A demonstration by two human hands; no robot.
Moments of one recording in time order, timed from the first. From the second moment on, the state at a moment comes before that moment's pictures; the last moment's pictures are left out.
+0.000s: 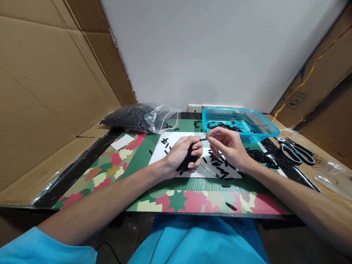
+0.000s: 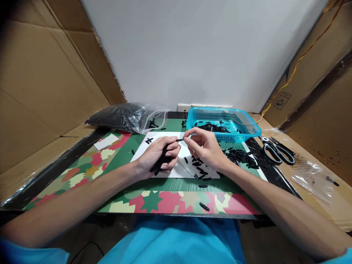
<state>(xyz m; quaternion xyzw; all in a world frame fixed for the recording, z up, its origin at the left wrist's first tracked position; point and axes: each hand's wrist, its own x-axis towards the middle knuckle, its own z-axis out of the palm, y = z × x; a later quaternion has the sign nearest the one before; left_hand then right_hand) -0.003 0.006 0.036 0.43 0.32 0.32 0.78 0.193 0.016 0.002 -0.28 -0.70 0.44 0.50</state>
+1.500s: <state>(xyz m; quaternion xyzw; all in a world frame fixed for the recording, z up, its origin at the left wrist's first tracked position) -0.001 0.013 0.017 0.40 0.43 0.19 0.79 0.180 0.007 0.018 -0.22 -0.91 0.09 0.33</state>
